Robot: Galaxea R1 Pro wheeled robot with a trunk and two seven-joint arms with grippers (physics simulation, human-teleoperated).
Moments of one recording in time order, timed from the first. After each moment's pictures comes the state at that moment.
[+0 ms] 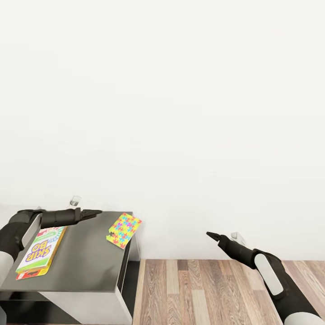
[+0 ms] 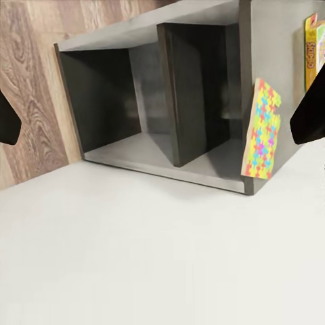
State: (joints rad) left arm -0.84 0.46 -0.02 -0.69 0.26 0.79 -1.24; right arm -0.45 -0.17 -0.11 -0.95 -0.75 0.67 0.34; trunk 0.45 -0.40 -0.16
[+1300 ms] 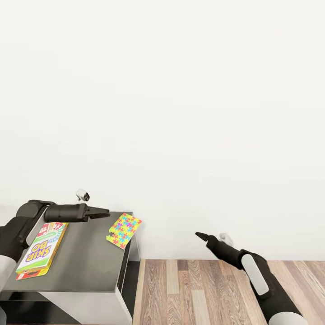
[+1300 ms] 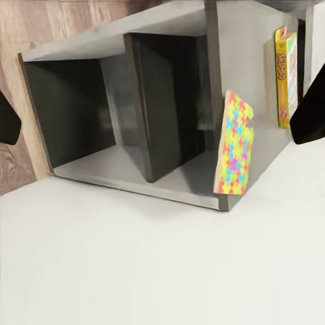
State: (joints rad) left arm -0.78 0.45 -0.12 -1.00 0.26 1.04 -1.51; right arm -0.45 -0.08 -0.11 -0.95 -0.75 0.67 0.33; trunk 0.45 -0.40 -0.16
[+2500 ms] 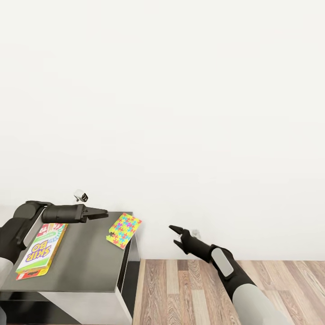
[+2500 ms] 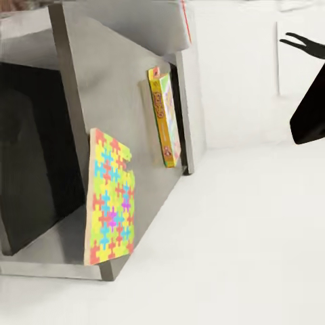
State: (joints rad) left arm -0.77 0.47 -0.11 -1.01 0.27 1.04 -1.51; right arm -0.64 0.09 -0.12 -0.56 -0.77 0.67 0.57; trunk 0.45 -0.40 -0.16
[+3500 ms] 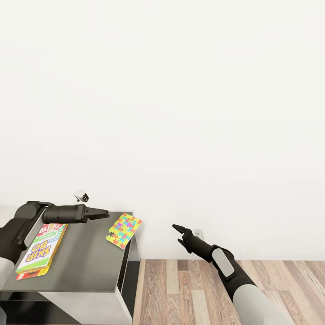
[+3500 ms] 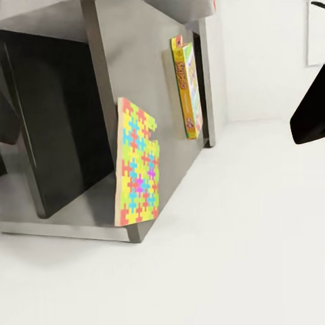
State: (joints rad) left arm -0.77 0.46 -0.11 -1.01 0.27 1.04 -1.51; right arm -0.64 0.09 -0.13 -0.55 -0.78 0.57 0.50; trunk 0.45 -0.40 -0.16
